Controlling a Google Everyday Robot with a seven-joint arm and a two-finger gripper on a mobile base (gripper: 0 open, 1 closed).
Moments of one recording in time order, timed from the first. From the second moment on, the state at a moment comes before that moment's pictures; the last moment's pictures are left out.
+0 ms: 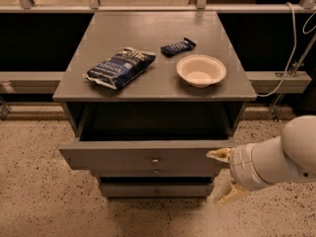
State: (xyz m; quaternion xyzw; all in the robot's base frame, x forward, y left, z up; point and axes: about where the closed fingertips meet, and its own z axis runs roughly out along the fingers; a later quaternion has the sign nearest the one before) arm 0.402 -0.157 0.717 -0.71 0.65 0.05 0.26
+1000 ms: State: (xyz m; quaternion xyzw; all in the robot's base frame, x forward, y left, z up) arm 0.499 -0.139 0.682 -0.74 0.63 0.03 0.24
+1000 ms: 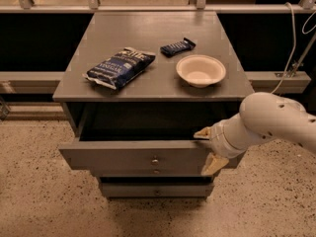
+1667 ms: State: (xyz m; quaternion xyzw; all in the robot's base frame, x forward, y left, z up) arm 0.516 -0.137 0.641 -0.74 0.64 0.05 0.21
